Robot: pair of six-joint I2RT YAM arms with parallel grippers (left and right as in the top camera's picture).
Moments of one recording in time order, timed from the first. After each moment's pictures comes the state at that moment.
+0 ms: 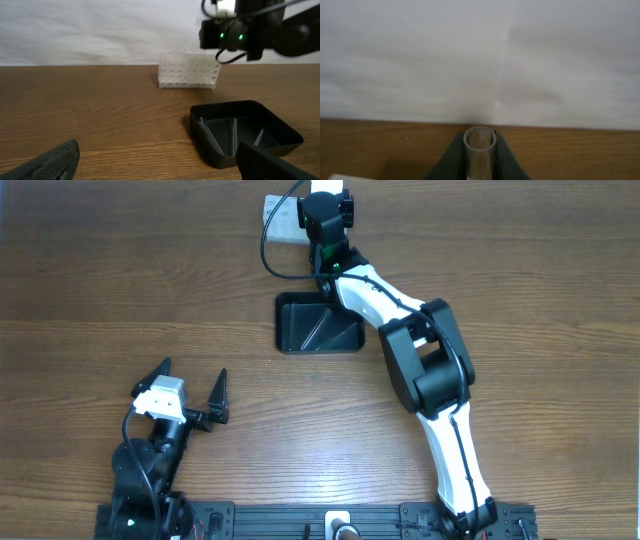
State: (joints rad) left arm -0.09 0.04 0.01 -0.06 0.13 -0.07; right arm 0.47 2.37 1.74 0.44 0.47 0.05
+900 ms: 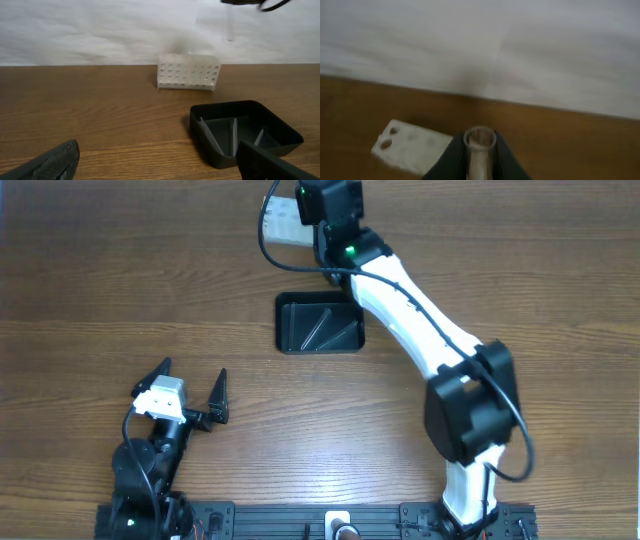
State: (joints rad) left arm -0.09 0.04 0.01 -0.06 0.13 -0.07; right arm 0.51 2.02 1.75 -0.19 0.43 0.09
